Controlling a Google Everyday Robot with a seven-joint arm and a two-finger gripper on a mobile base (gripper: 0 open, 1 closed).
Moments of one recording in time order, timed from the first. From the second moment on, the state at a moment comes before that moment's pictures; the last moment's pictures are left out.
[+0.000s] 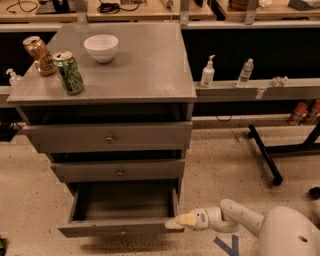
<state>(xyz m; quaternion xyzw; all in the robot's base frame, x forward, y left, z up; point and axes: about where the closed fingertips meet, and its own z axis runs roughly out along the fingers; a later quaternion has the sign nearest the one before) 0.455 -0.045 0.376 -0.14 0.65 0.75 0.06</state>
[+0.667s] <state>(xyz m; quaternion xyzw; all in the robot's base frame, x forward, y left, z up) 0.453 -0.026 0.353 -0.15 0.64 0.75 0.06</state>
